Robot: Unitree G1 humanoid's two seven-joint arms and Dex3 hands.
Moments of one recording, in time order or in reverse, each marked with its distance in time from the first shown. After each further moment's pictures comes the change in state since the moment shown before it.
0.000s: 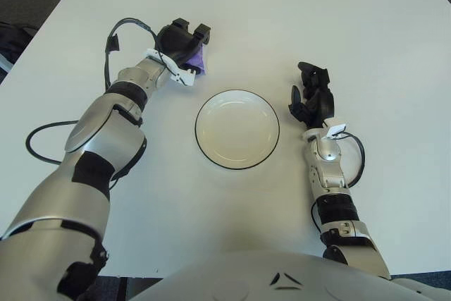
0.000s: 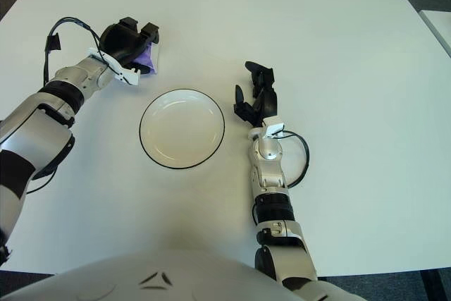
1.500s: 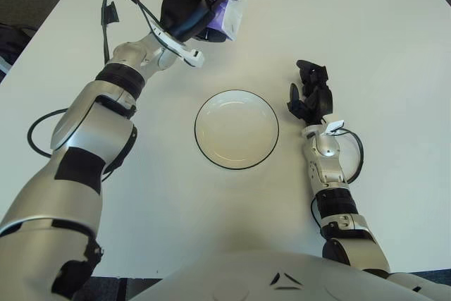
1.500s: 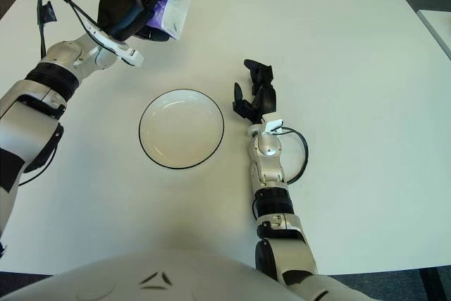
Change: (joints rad) left arm -0.024 0.062 0.086 -0.317 0.055 -0.219 0.336; right arm -0.041 -0.008 -0.007 0.058 0.002 -0.020 0.000
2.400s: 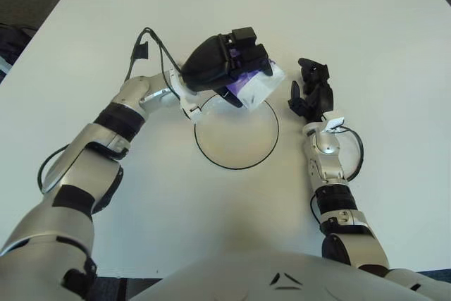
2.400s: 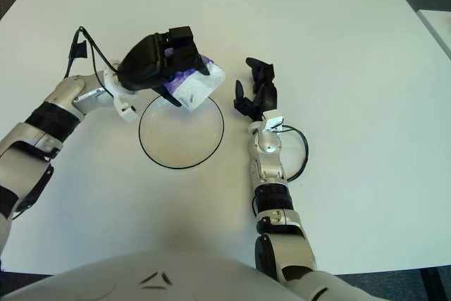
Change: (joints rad) left arm 0.374 0.052 0.095 -0.555 -0.173 -0.346 -0.415; right arm -0.025 -0.011 -0.017 0.031 -0.003 -0.004 -0.021
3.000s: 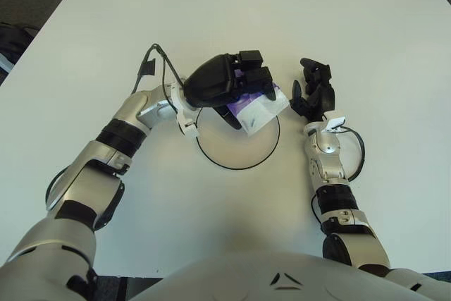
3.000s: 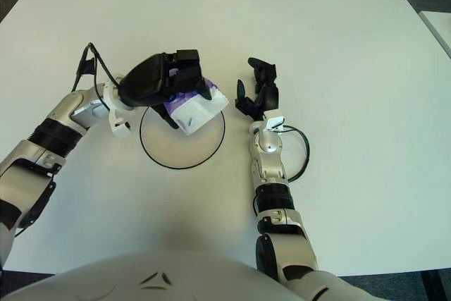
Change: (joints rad) left arm 0.074 -0.035 0.071 -0.058 -0.136 -0.082 -0.273; right arm -0.003 -0.007 0.001 0.002 -0.002 0.006 -0.018
